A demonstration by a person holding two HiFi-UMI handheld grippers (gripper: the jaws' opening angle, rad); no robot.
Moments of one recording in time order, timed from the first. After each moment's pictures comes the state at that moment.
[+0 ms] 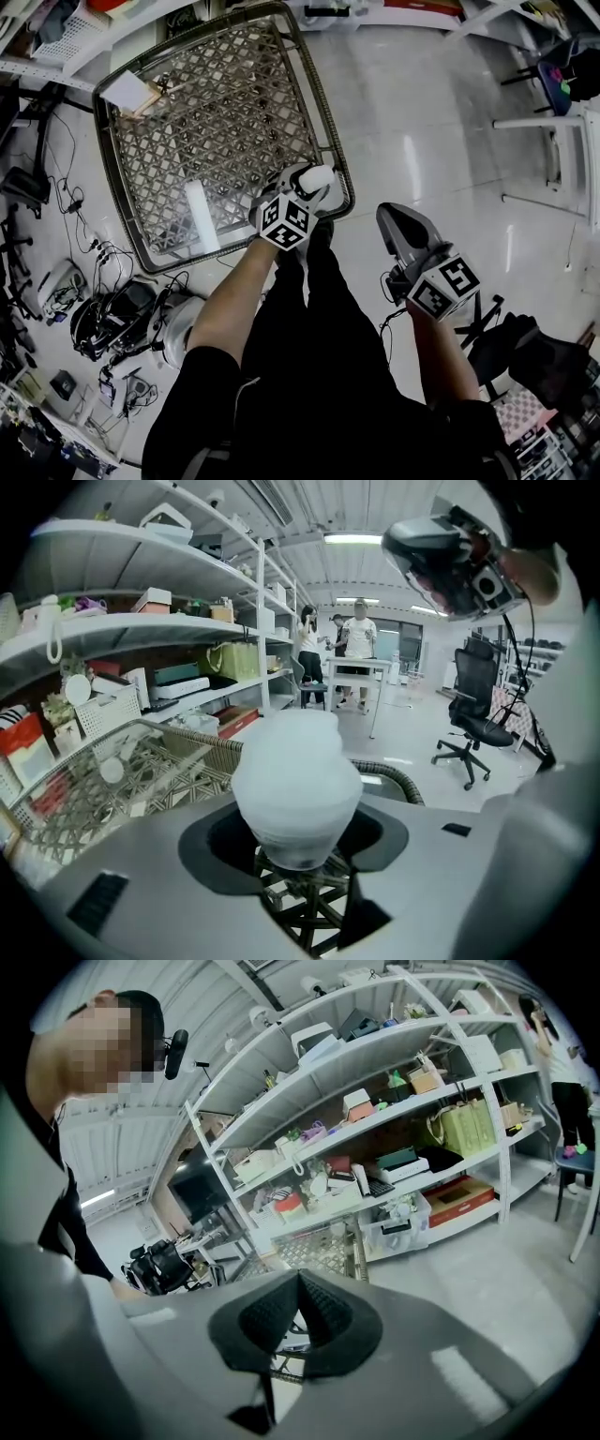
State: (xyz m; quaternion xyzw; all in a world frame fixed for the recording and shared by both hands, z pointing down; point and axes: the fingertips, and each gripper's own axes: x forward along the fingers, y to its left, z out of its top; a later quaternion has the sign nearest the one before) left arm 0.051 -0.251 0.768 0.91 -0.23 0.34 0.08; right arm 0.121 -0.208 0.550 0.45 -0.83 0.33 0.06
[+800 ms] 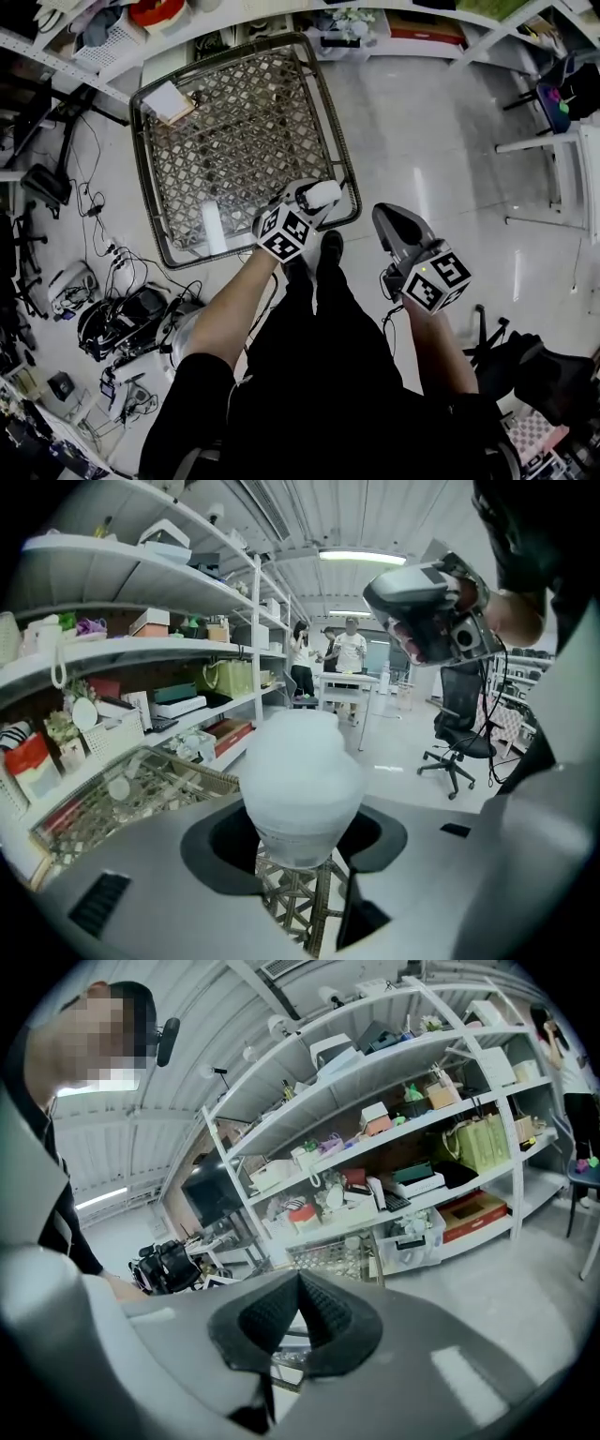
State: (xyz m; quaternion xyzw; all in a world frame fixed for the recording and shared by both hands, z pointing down) left arm 0.033 -0.231 0.686 0.92 -0.21 0.32 0.09; right arm 0.099 -0.204 0.515 0.43 -0.85 0.29 0.05
